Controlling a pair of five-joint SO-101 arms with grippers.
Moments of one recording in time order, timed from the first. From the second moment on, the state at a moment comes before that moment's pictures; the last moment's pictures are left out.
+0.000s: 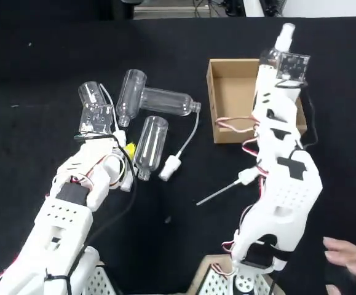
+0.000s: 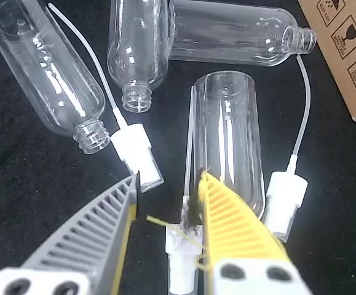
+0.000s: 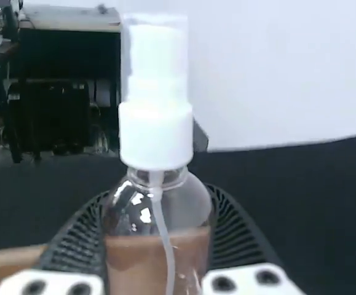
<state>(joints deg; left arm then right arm) 8.5 -52.0 71.2 28.0 3.3 15.4 33.1 14.5 -34.9 4.7</state>
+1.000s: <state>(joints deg) 8.5 -52.0 72.1 28.0 3.3 15.4 42.7 1.7 -24.8 4.8</state>
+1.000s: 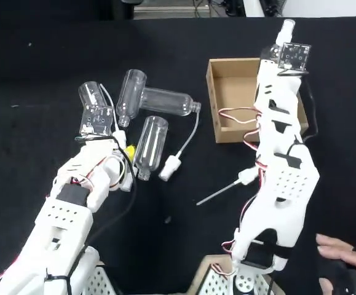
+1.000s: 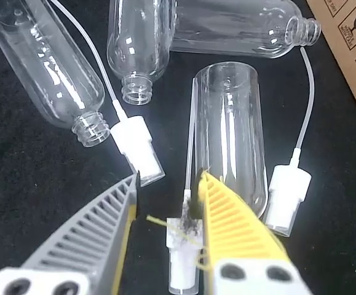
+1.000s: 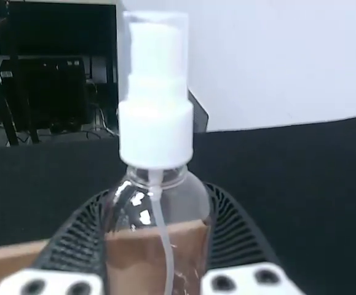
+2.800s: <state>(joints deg) 8.5 -52.0 72.1 28.0 3.3 16.3 2.9 15.4 29.1 4.6</state>
